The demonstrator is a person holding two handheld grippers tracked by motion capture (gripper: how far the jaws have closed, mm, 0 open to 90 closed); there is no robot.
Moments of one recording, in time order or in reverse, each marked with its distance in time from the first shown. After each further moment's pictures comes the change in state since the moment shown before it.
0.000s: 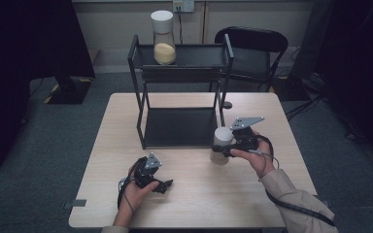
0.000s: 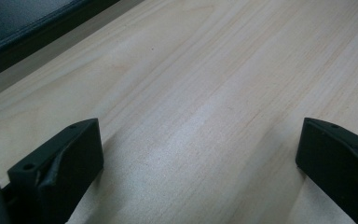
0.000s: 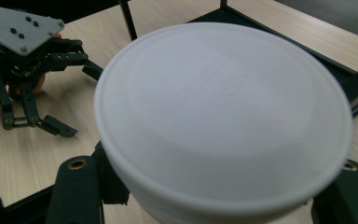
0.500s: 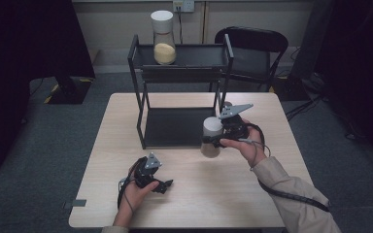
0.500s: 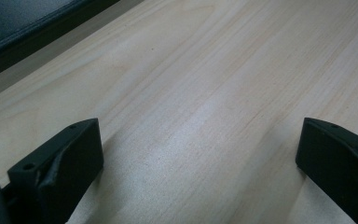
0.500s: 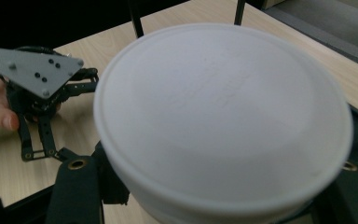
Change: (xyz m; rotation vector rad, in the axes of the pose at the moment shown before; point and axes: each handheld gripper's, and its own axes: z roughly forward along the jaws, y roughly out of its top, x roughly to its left) left arm 0.000 0.000 0.000 0.000 0.000 -0.001; right arm 0.004 0.051 0.009 0.009 0.025 -0.036
